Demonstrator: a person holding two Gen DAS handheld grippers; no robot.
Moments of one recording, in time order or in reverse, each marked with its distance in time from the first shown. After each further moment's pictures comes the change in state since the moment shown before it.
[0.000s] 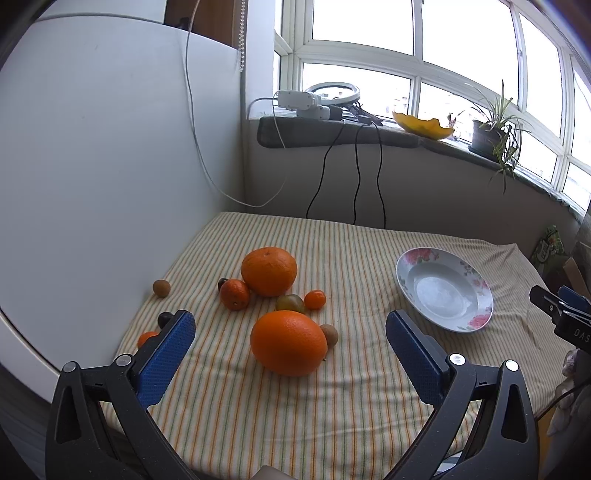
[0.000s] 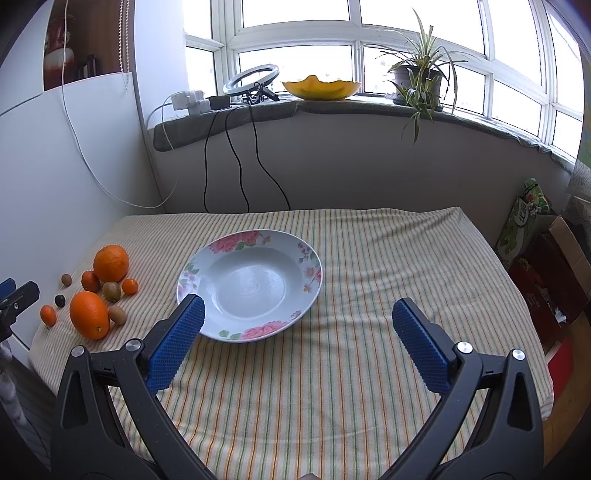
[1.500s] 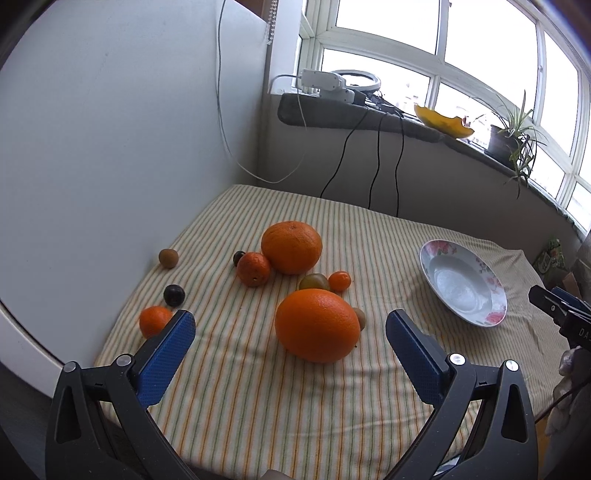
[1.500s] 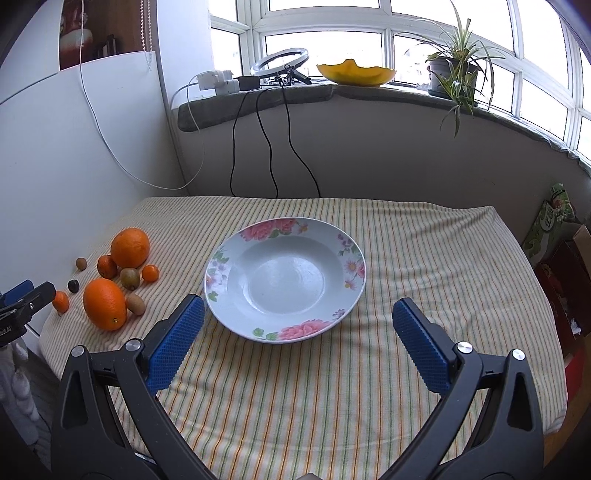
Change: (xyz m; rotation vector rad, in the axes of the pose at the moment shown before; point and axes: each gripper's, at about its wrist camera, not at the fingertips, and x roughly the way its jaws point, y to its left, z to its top) left arm 0.024 0.038 -0.017 -0.097 0.067 -0.021; right arm 0.023 0.028 0.004 -0.054 0.064 0.096
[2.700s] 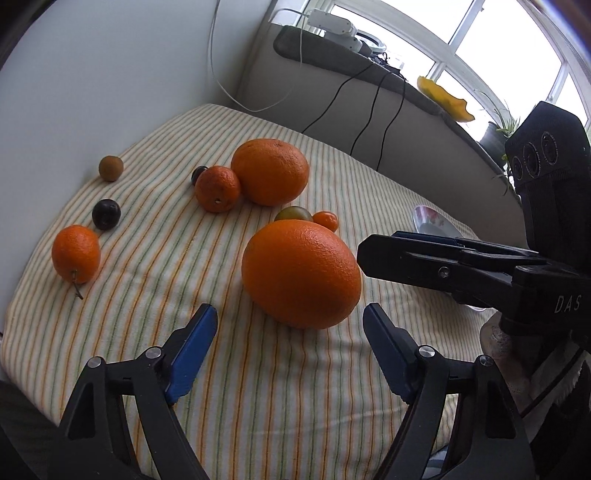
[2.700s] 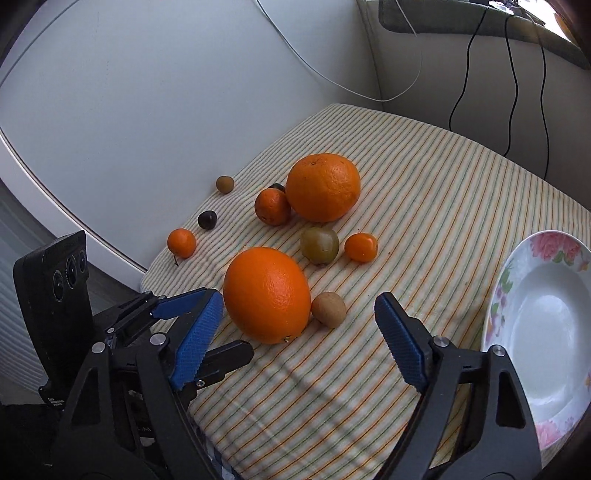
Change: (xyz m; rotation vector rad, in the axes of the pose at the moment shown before) left arm 0.057 0.018 -0.025 -0.146 0.200 -0.218; right arm 0.116 0.162 0.021 -0.282 0.386 0.629
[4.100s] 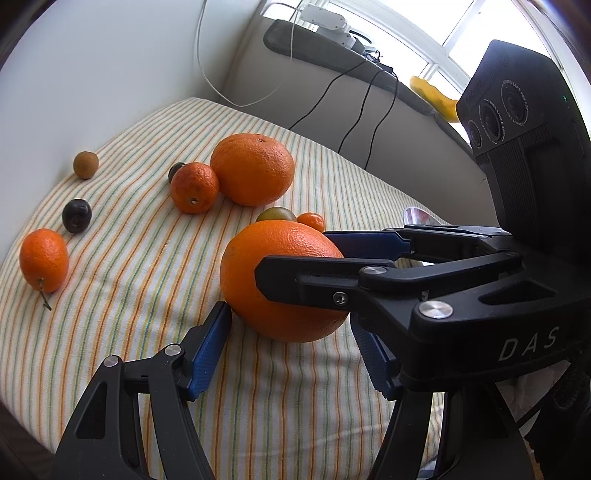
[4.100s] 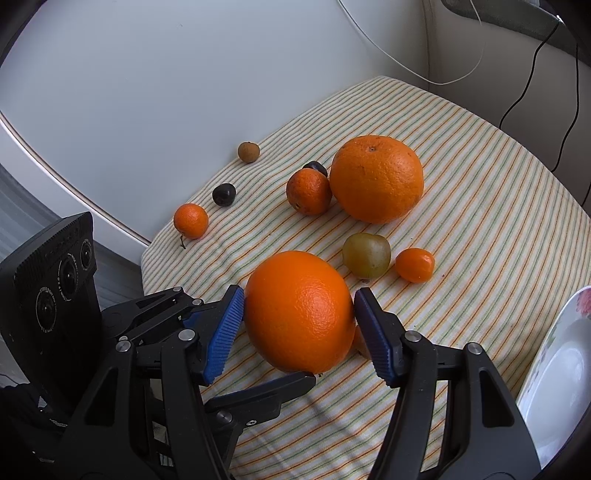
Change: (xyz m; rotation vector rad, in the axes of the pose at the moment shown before) left arm 0.016 0.000 0.004 -0.009 0.011 -0.064; right arm 0.050 0.023 0.018 -0.115 0.140 0.040
